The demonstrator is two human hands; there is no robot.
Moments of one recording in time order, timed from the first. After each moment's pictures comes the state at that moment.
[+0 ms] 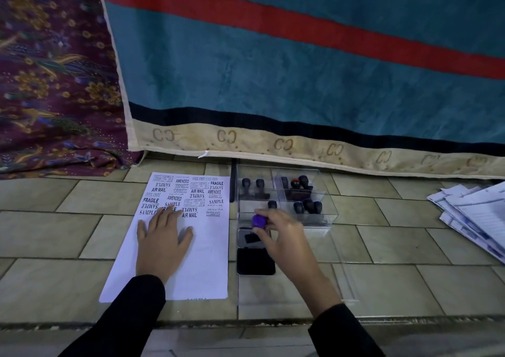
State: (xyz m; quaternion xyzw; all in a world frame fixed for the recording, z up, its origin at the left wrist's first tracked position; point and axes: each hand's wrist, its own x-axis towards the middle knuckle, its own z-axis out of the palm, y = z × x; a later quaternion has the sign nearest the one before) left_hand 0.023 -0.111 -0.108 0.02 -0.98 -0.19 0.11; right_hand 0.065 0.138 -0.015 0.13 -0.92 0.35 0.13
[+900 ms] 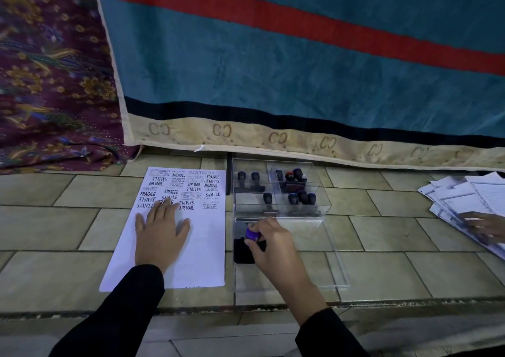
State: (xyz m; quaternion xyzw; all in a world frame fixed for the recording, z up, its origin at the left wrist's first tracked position) left_hand 0.025 -0.109 -0.107 0.03 -0.98 -0.18 0.11; right_hand 0.094 0.127 -0.035 0.11 -0.93 0.31 0.14
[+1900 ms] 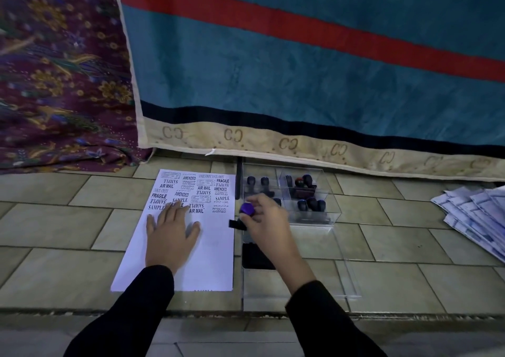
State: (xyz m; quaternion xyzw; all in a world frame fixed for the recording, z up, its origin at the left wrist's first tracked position) left_hand 0.026 -0.109 -0.104 0.03 -0.97 -0.20 0.11; right_hand 0.047 0.098 -0.011 0.04 -0.89 0.44 0.10
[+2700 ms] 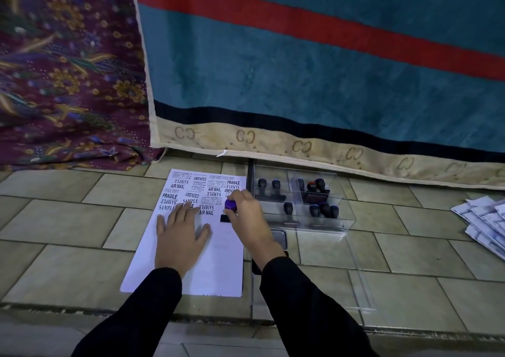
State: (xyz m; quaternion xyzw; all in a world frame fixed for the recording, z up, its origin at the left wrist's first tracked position) left_hand 0.024 -0.108 -0.106 0.03 -0.97 -0.20 0.11; right_hand -0.003 0.045 -0.039 0.13 -0.94 0.30 0.09
